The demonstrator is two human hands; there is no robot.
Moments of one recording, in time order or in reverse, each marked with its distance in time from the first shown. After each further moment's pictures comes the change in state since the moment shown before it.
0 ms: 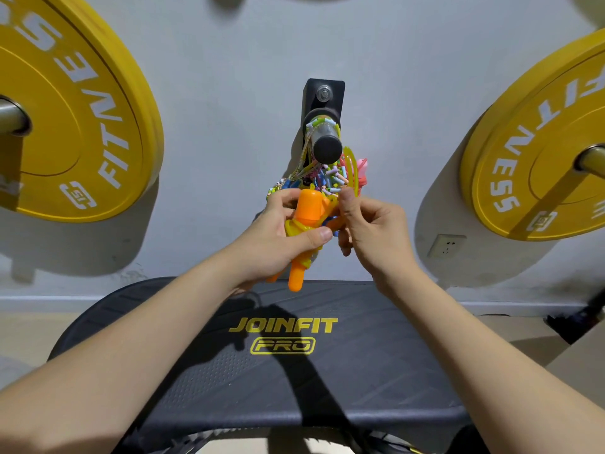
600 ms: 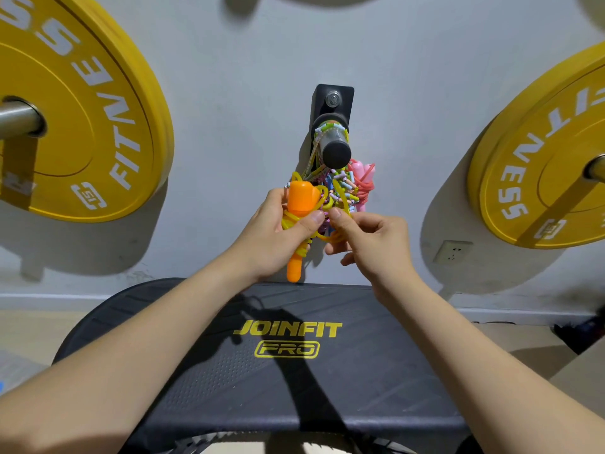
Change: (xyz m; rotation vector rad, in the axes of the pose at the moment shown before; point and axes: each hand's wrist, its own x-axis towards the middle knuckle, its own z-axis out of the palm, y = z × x) left_hand -0.003 0.006 -0.007 0.050 0.157 0.121; right_hand -0.004 0.006 0.009 -0.029 0.062 0.174
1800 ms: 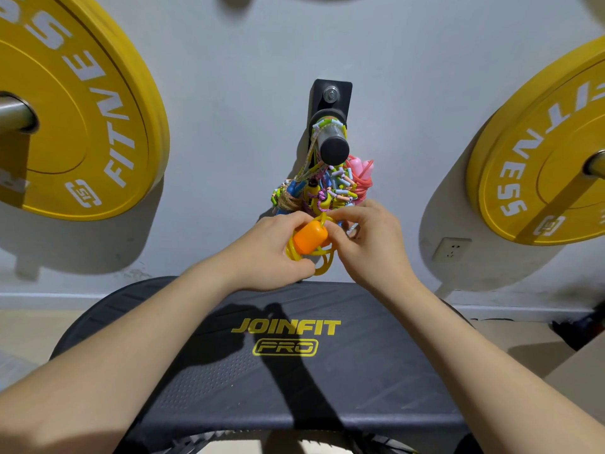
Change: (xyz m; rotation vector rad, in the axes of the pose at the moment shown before) left_hand 0.003 -0.013 -0.009 0.532 -0.283 0.162; right_hand -0.002 -0.004 -0.003 -0.722 0.009 -0.404
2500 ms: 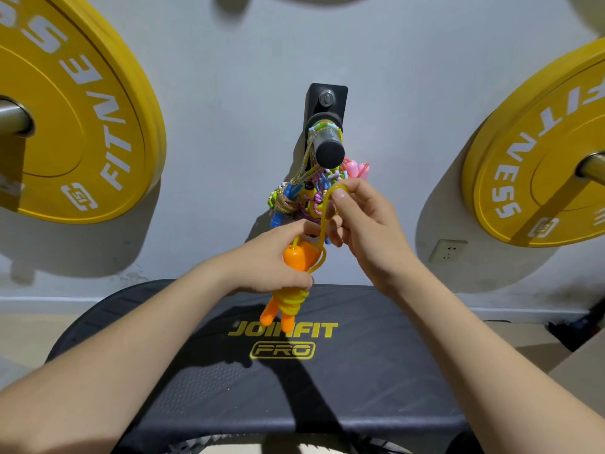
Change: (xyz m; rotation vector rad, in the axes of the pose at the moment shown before) left_hand 0.004 -0.004 0.001 -0.071 -0.180 -0.074; right_hand 0.015 -0.015 -0.012 0.894 -0.136 0.180
